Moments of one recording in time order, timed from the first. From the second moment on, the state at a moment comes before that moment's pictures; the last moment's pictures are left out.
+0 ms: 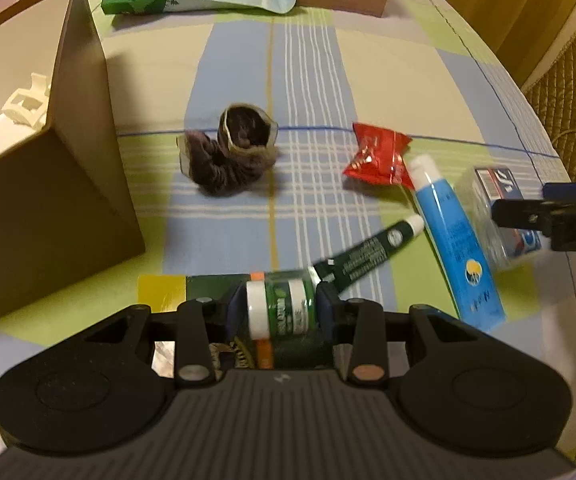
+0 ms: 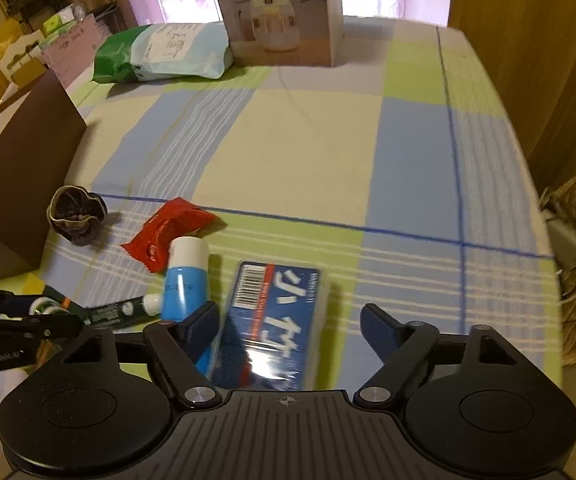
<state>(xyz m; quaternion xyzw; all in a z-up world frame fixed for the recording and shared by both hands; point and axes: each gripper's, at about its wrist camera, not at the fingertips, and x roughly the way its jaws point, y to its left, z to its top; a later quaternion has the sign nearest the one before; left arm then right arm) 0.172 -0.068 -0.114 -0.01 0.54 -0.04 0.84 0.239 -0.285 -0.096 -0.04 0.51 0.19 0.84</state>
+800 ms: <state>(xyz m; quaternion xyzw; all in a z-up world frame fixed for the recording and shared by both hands) 0.072 0.000 -0.045 0.02 0.50 -0.05 0.86 0.150 -0.266 -0.050 -0.06 0.52 0.26 0.81</state>
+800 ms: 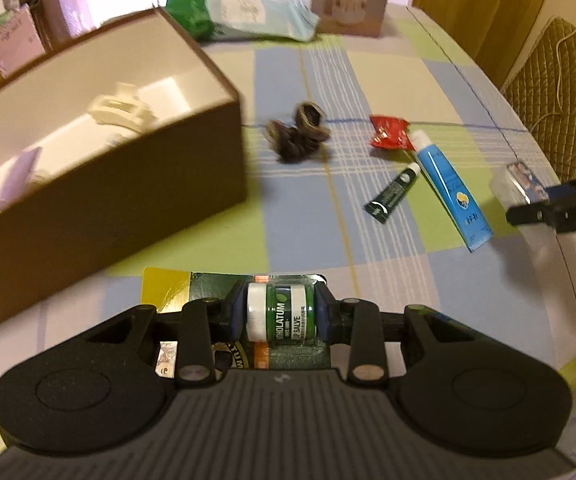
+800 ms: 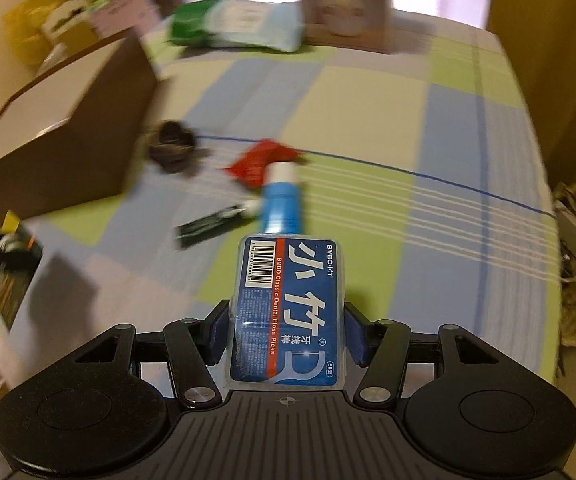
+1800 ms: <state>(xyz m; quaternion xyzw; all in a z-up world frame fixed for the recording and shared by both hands) 0.036 0.157 0.023 0.02 0.46 -0.06 0.88 0.090 -0.082 -0.042 -0.05 0.52 0.37 0.77</state>
